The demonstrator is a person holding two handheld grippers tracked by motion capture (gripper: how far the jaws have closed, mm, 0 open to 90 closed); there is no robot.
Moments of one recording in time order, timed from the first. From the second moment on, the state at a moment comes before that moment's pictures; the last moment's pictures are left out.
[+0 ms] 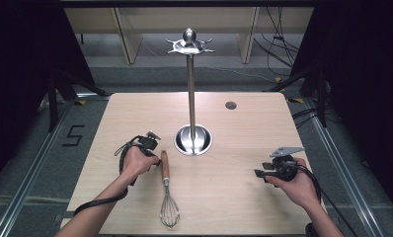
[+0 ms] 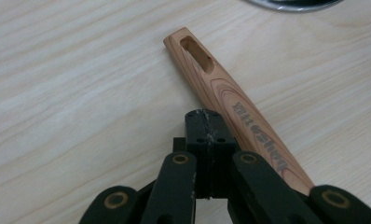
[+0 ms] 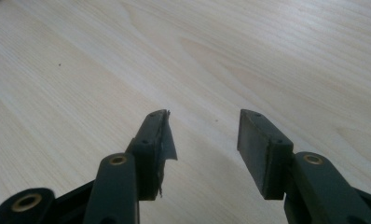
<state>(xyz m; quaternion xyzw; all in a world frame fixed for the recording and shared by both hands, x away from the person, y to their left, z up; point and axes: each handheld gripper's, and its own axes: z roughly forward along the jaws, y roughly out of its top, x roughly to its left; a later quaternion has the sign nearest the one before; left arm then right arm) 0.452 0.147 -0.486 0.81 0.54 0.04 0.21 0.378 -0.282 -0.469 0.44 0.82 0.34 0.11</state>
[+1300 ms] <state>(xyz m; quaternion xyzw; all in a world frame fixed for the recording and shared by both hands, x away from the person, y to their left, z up) 0.420 0.160 -0.451 0.79 0.54 0.07 0.28 0.377 -0.290 -0.464 0.44 0.83 0.32 0.12</state>
